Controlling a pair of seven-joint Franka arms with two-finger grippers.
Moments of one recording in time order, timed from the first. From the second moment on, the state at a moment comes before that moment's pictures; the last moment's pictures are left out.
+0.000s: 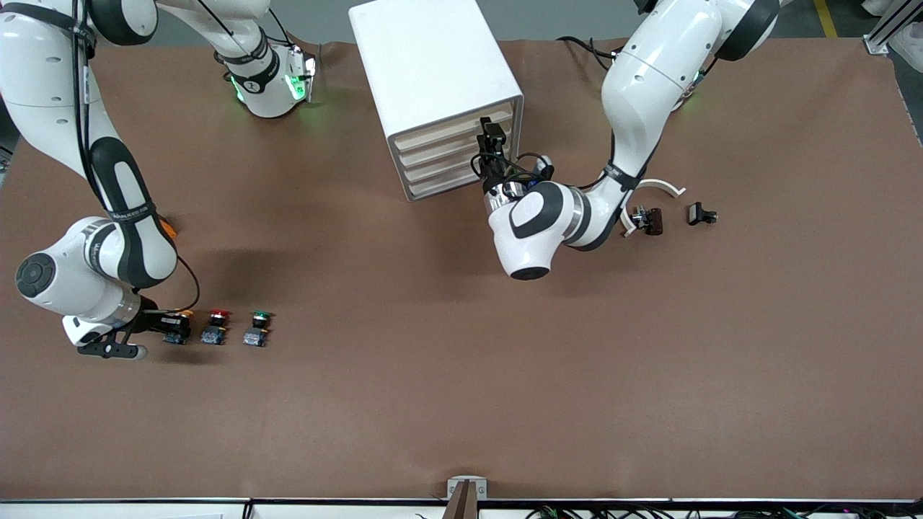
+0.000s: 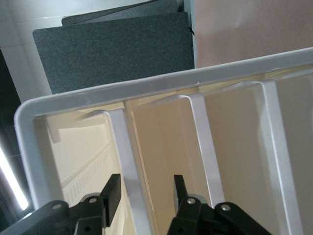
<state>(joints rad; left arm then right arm) -0.53 0.80 -0.17 -1.49 -0.87 1.21 -2.13 -0.14 0.66 -0.07 -1.79 0.16 2.49 -0.23</state>
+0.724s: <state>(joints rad) -0.54 0.80 -0.17 -1.49 -0.90 1.18 -2.17 -0.03 0.37 -0.06 -1.72 0.16 1.98 0.02</state>
